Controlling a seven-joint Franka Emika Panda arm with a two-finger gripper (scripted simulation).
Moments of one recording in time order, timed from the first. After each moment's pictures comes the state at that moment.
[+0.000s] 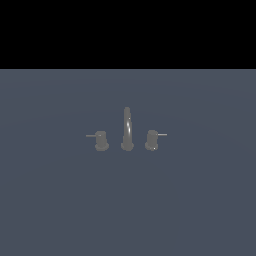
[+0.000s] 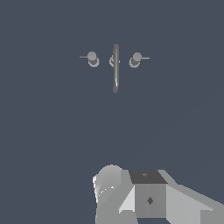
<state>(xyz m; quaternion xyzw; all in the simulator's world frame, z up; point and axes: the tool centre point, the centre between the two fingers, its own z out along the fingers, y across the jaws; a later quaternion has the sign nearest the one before) -0.256 -0.003 0.488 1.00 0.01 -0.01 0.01</state>
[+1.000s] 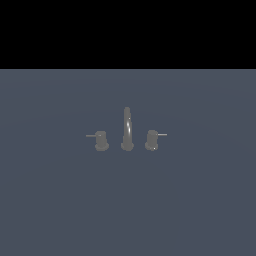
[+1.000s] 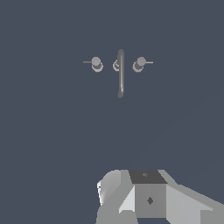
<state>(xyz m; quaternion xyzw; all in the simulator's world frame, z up) -0.242 0.016 0.483 1.00 0.01 -0.01 0.01</state>
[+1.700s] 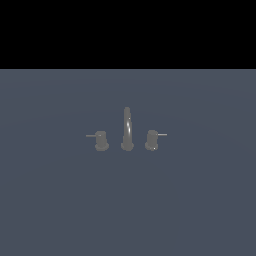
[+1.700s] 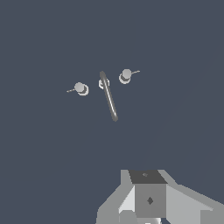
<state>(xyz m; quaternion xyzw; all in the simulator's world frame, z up) -0.159 0.002 0.445 0.99 -0.13 -0.01 0.01</state>
